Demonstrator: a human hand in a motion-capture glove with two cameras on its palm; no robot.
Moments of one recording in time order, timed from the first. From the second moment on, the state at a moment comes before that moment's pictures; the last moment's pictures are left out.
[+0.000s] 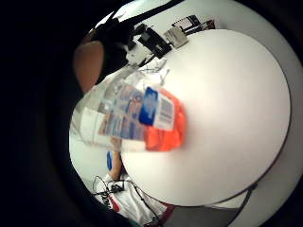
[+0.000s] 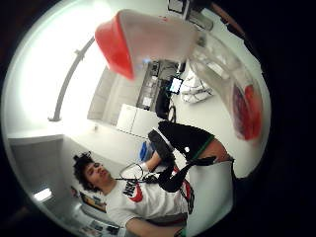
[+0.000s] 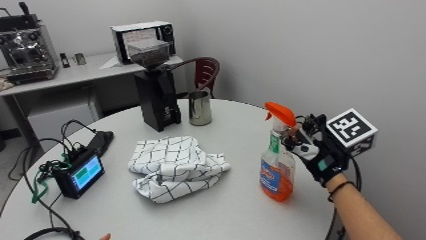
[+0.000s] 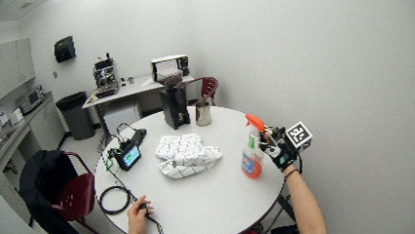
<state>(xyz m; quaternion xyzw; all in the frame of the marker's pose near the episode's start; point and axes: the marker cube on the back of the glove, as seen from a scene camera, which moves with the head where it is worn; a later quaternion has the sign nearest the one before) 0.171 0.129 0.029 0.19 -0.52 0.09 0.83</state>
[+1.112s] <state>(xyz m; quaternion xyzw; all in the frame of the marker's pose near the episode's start) 0.177 0.152 0.073 0.24 -0.59 0.17 0.76</state>
